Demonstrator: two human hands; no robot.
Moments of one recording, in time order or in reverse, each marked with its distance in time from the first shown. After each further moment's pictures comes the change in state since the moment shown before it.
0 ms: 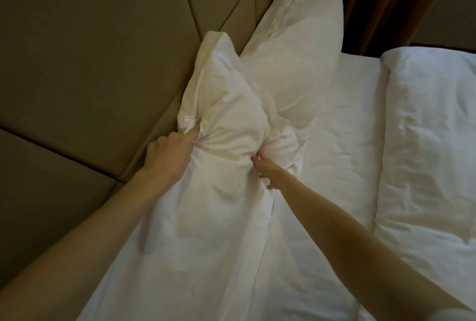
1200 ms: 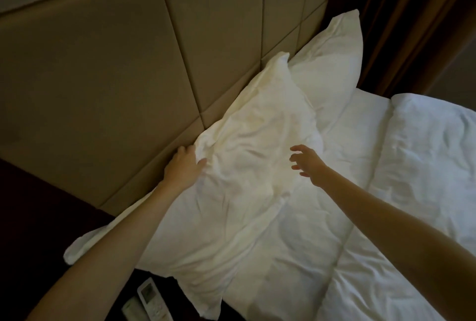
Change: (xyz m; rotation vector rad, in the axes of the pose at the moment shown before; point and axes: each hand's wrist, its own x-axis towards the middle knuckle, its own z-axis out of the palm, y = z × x) left_hand -0.206 -0.021 0.018 -0.466 -0.070 -0.449; right_hand -0.225 0.010 -0.009 -0.126 0.146 -0.215
